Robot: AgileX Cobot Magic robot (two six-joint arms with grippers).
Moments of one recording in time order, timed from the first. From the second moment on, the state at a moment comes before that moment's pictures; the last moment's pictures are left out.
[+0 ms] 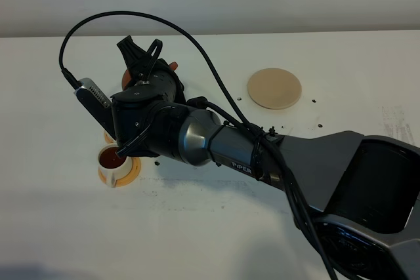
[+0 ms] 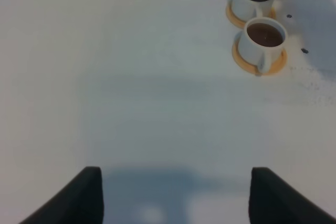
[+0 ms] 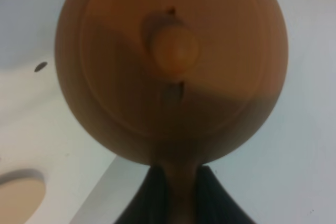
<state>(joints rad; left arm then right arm) 0.02 0.00 -0.45 -0.01 1.06 -0.04 1.08 2.37 -1.95 -1.13 0.91 -0.57</state>
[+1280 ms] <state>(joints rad) 0.02 0.00 -0.45 -0.01 1.06 -0.04 1.01 2.38 -2.18 -0.58 0.99 -0.31</state>
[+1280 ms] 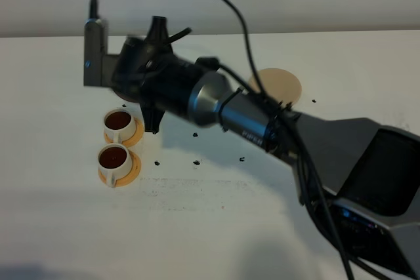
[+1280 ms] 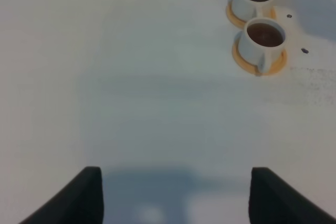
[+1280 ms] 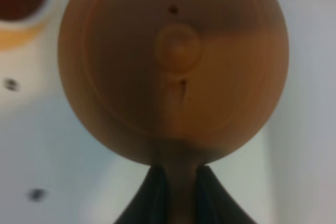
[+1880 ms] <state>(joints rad) 0.02 0.00 -0.45 -0.01 1.06 -0.04 0.87 2.39 -2.20 -0.25 1.01 -0.22</state>
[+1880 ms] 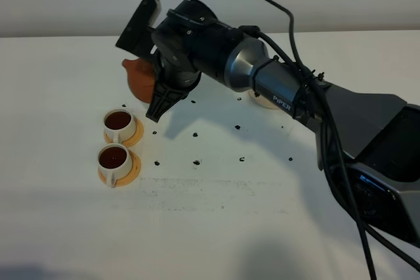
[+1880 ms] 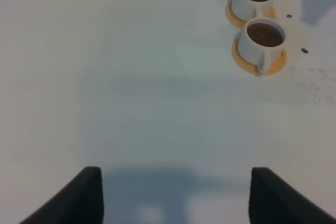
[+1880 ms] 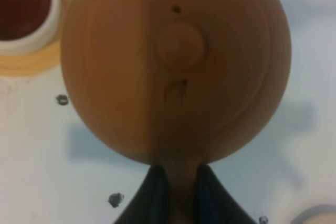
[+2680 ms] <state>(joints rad) 0.02 0.00 -0.45 -0.01 1.06 -0.04 0.85 2.46 -2.20 -0.16 1.02 -0.19</state>
